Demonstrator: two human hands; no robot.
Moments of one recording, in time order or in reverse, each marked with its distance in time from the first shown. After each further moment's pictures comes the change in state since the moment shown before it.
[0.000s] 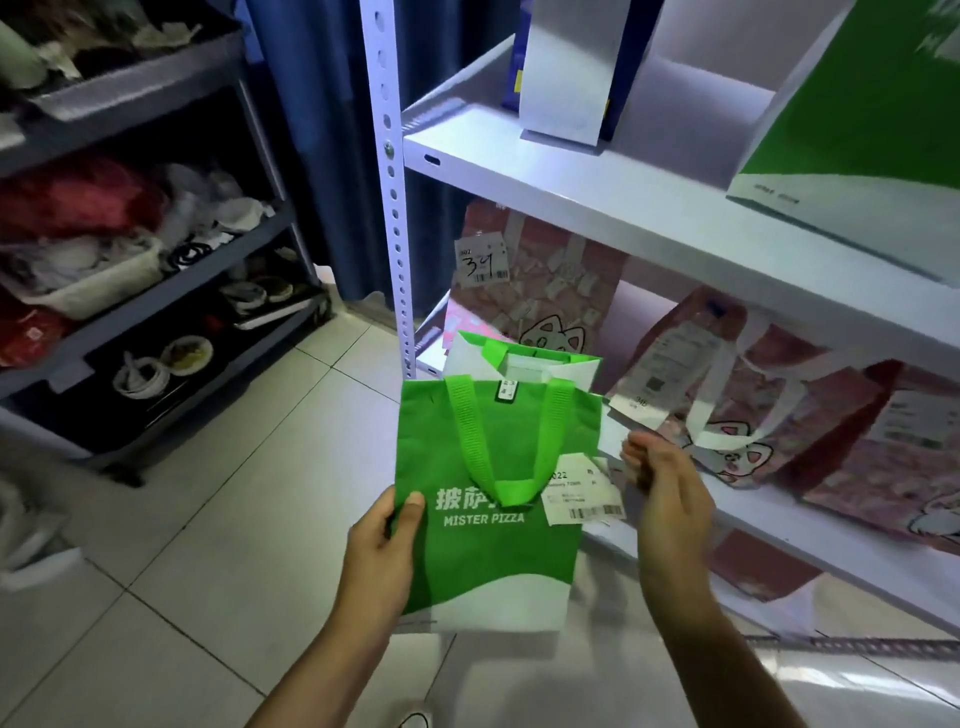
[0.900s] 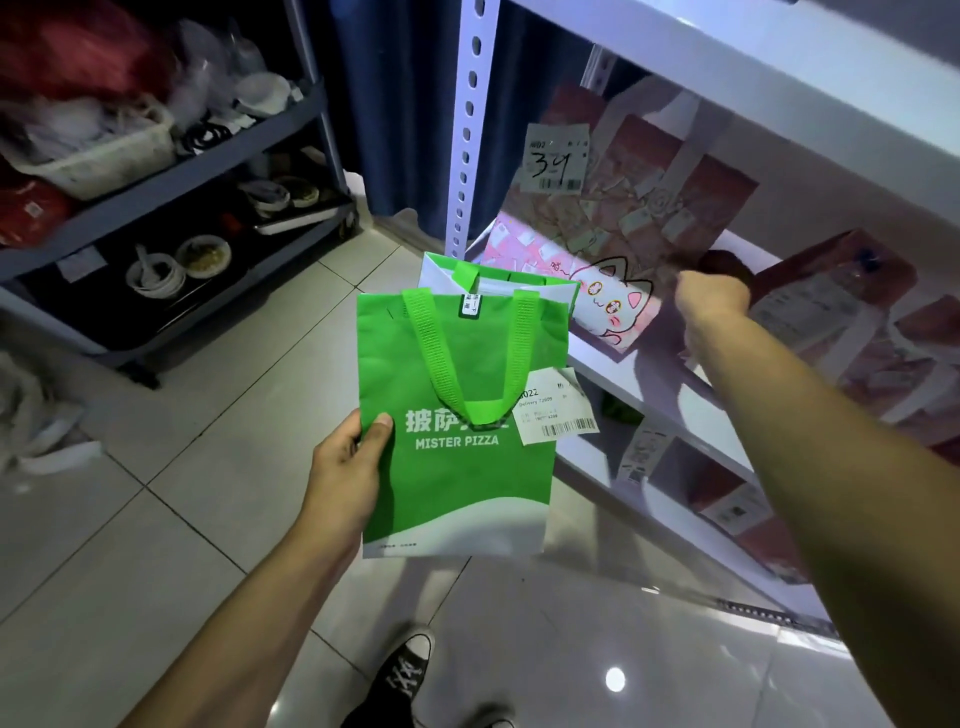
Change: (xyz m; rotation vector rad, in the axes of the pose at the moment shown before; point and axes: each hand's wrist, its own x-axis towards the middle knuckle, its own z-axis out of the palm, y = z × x) left_hand 0.064 -0.033 -0.058 -0.180 0.109 -0.122; right_hand 0.200 0.008 0.127 -0.493 0.020 0.046
